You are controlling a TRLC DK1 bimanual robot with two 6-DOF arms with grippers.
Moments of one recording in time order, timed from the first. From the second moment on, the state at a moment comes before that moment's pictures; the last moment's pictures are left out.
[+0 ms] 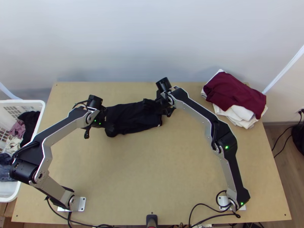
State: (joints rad) left arm -0.25 1.71 1.16 -0.55 -0.05 0.21; right arm 0.58 2.31 2.01 -0.68 -0.37 0.69
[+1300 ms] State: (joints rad) left arm -0.13 1.51 1.26 -0.70 -0.06 0.22; right arm 0.40 2.22 1.78 -0.65 -0.70 0.52
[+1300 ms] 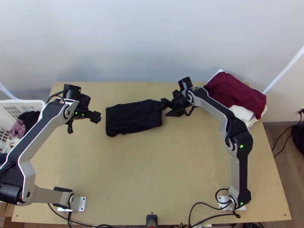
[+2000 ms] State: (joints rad) left arm -0.09 1.45 1.26 -0.75 -0.07 0.24; right arm 0.58 2.43 2.08 -0.66 -0.71 0.55
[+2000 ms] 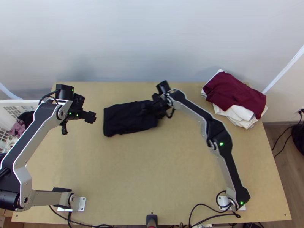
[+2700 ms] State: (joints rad) left arm -0.07 1.43 1.26 -0.75 -0.07 0.25; right arm 0.44 2.10 2.14 -0.68 -0.70 0.64
